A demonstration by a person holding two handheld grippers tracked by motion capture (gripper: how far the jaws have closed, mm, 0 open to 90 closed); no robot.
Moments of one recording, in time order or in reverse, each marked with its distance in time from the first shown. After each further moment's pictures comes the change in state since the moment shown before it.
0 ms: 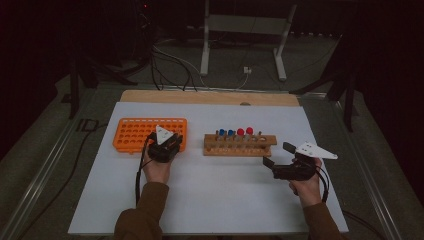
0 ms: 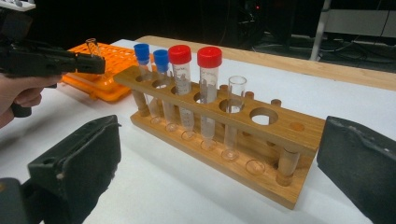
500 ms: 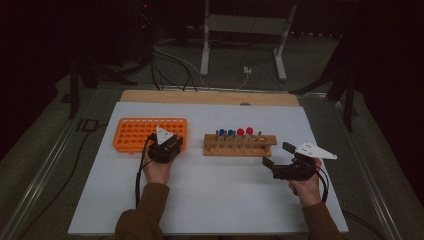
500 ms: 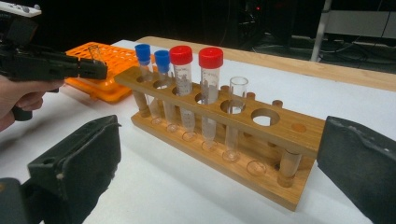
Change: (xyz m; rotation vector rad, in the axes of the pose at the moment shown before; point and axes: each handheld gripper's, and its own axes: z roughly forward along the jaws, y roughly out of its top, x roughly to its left) left arm 0.001 -0.005 0.002 0.014 -0.009 -0.042; right arm 0.001 0.000 0.001 -0.004 0.002 -0.002
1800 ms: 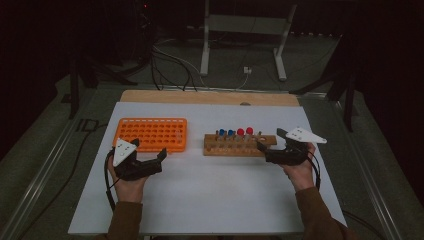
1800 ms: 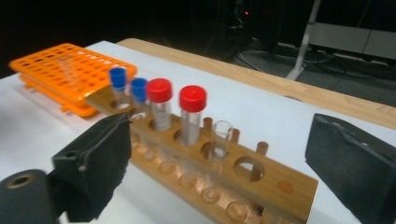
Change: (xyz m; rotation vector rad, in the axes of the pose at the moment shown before) left arm 0.016 -0.002 -0.112 -0.203 -0.026 -0.084; right arm -0.005 0.032 0.033 0.015 -0.066 -0.069
